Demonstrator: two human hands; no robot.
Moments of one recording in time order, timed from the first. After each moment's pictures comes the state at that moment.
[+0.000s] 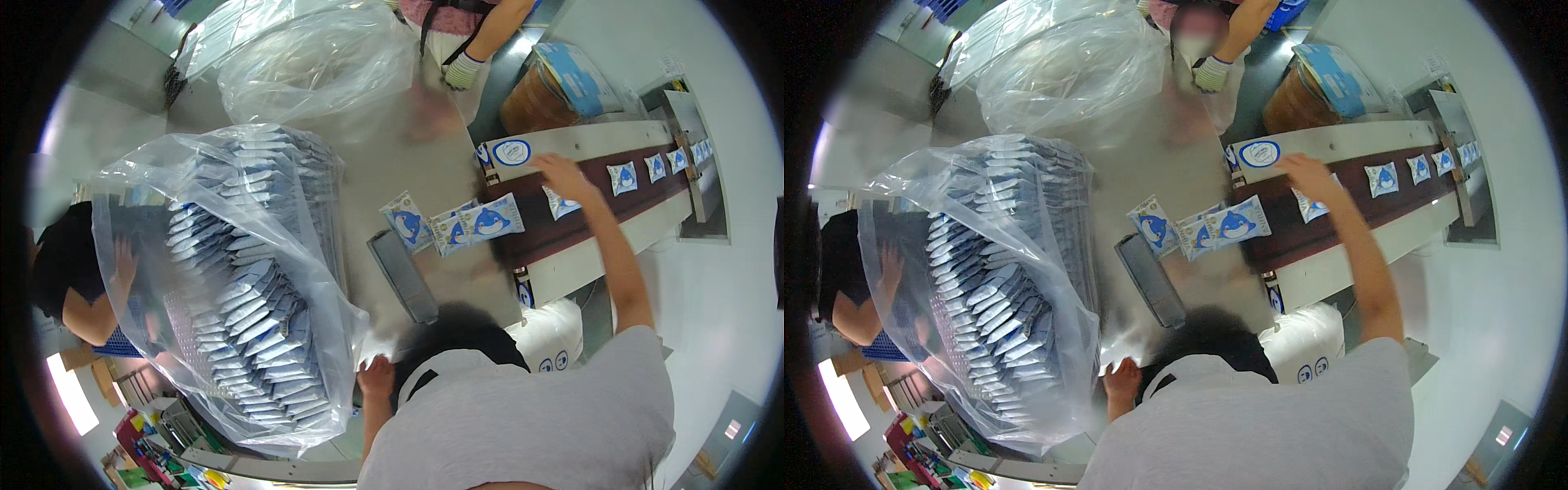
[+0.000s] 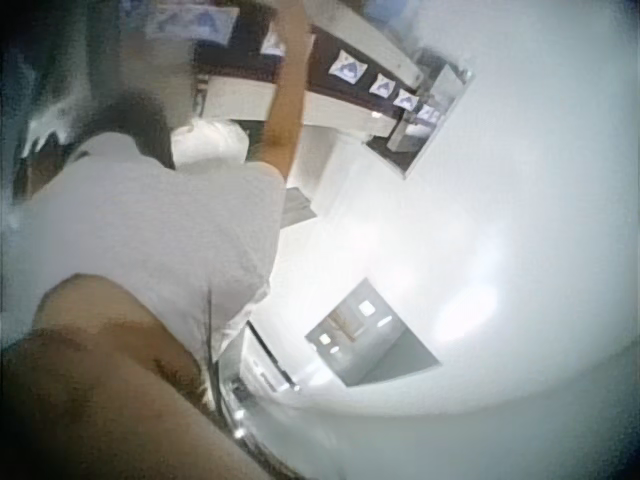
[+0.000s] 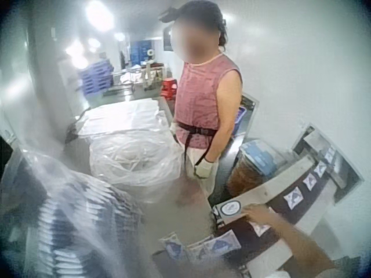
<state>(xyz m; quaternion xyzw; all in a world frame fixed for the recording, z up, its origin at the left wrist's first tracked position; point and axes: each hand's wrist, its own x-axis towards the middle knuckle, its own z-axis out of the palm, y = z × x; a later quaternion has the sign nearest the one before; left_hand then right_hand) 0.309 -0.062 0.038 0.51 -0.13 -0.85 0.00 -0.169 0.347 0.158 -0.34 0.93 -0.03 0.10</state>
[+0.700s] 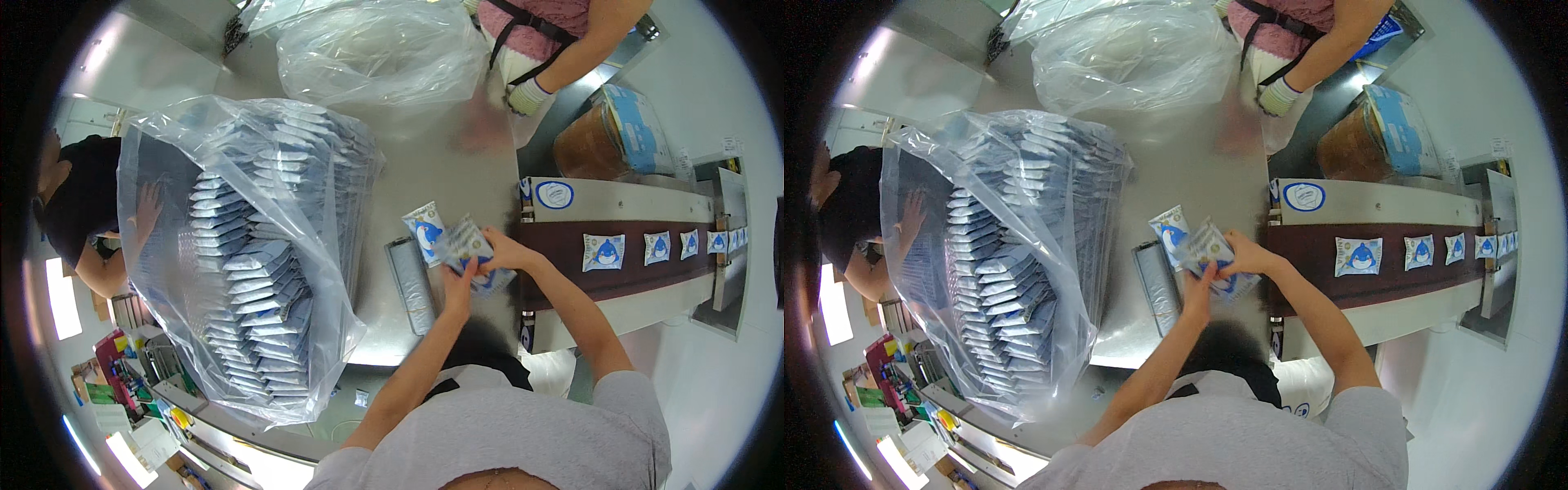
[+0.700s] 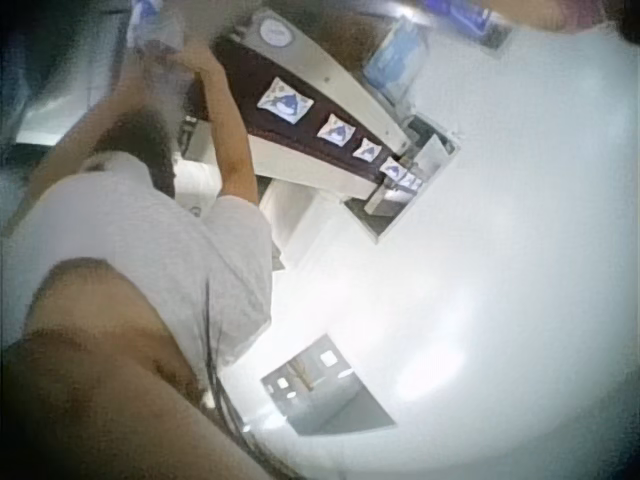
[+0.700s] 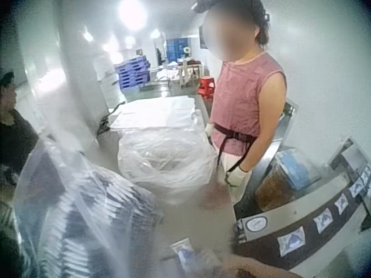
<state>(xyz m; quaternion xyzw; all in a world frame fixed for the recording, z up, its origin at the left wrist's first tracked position) 0.010 0.103 0.059 0.37 -0.44 -0.81 0.10 -0.120 0.205 0.067 -0.31 0.78 -0.33 0.44</state>
